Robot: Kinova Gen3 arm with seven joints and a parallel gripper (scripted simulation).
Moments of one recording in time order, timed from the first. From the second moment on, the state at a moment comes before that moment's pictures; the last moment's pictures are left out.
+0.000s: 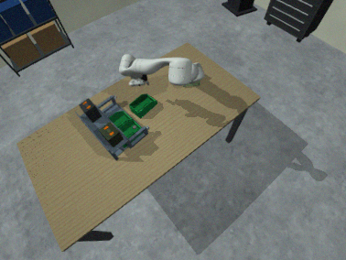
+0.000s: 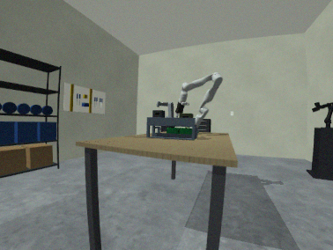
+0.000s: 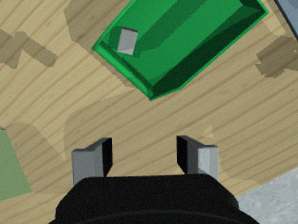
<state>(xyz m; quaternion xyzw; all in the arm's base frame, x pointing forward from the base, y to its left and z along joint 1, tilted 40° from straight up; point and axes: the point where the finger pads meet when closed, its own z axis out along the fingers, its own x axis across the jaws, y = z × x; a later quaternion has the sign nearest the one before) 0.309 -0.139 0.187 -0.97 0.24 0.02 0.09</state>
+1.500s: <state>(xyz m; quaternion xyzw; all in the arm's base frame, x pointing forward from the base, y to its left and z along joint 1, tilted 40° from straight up) 0.309 -0.125 0.190 -0.95 0.29 0.02 0.12</state>
